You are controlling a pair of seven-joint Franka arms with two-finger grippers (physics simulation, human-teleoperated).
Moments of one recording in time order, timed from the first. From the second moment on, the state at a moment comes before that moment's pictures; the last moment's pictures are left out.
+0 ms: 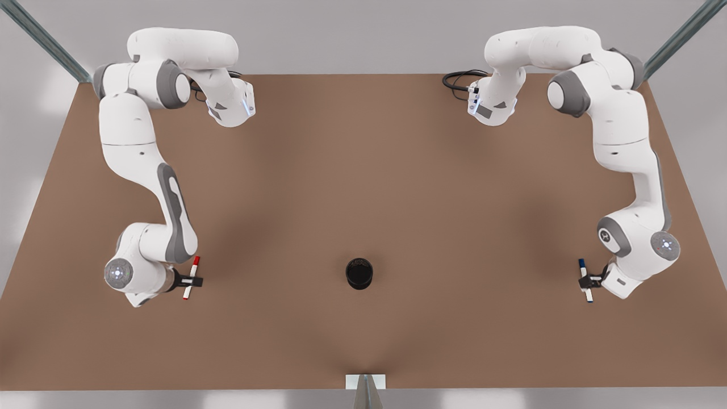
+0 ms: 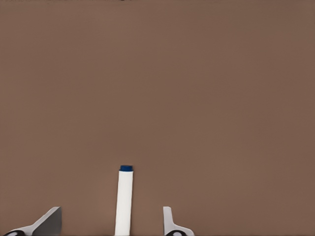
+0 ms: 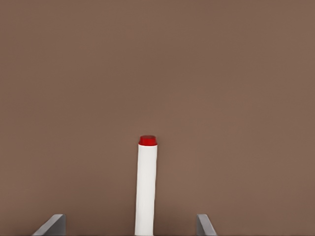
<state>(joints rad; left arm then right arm) 0.16 0.82 0.16 -1.50 -0.17 2.49 0.39 -0.07 0.82 0.01 -1.46 0.00 2.18 0.01</state>
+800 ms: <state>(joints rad) 0.16 0.89 0.16 -1.50 -0.21 2.56 0.62 -0.07 0.86 0.01 -1.47 -0.03 2.28 0.02</state>
